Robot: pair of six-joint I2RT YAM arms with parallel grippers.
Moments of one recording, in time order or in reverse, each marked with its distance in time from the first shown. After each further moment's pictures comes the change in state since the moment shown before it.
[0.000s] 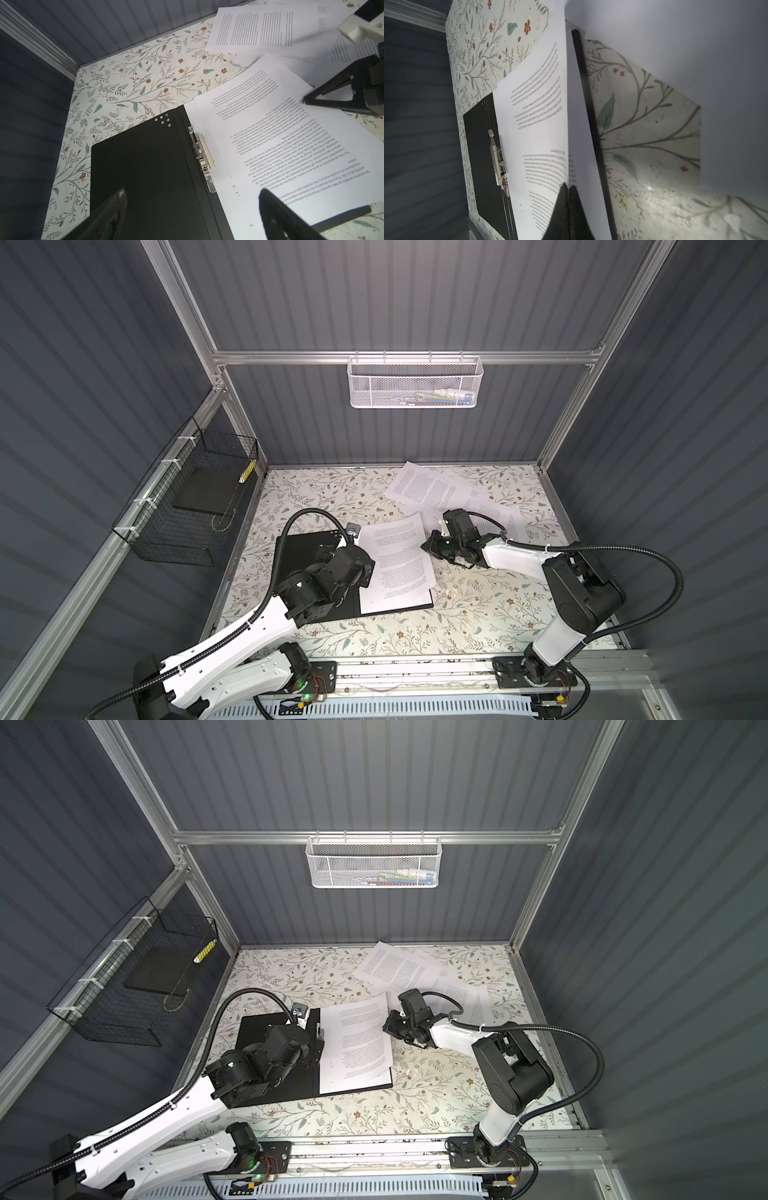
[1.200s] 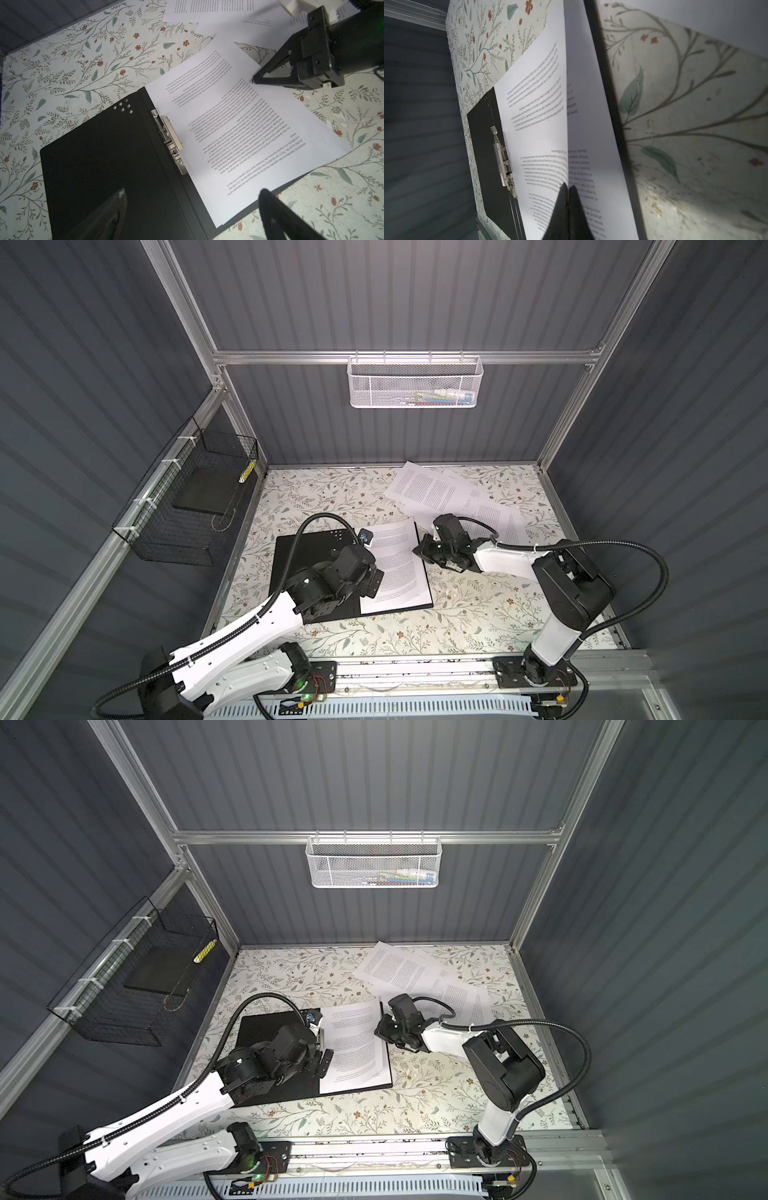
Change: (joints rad) left arm 0.000 0.040 0.000 -0.020 0.208 0.023; right arm 0.074 0.049 0.002 0.058 0.023 0.095
